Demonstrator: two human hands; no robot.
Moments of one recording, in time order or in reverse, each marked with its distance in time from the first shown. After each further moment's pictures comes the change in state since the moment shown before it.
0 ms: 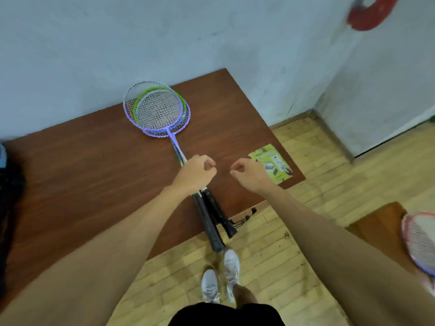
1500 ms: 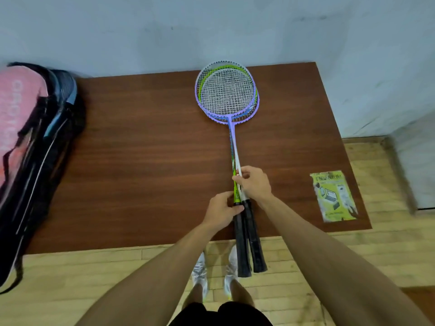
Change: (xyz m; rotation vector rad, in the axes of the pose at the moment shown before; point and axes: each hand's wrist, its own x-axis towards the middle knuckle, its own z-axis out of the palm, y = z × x) left_hand -0.026 -0.095 0.061 -0.533 0.083 -0.298; right_hand 0.074 -0.044 0.113 0.022 -0.149 0.008
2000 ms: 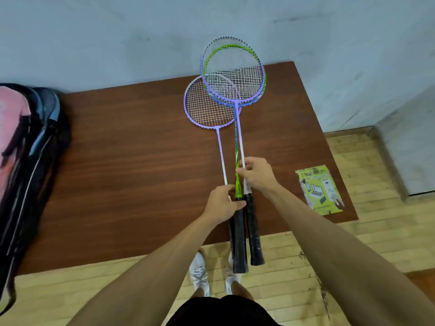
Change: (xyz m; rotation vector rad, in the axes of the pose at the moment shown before) left_hand 0.011 0.040 0.010 0.101 -0.052 0.054; right_hand 0.005 0.005 -0.051 0.129 0.026 -0.007
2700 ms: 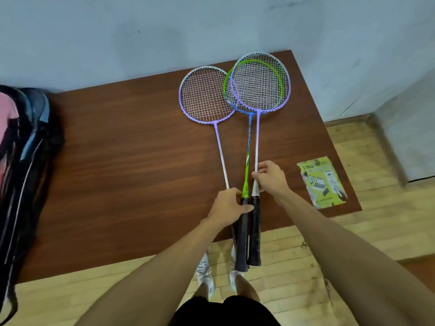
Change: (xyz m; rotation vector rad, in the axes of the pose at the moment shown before) left_hand 0.005 -0.010 0.011 0.167 -0.107 -0.034; right_hand -0.005 0.037 -0.003 0.126 0.096 0.178
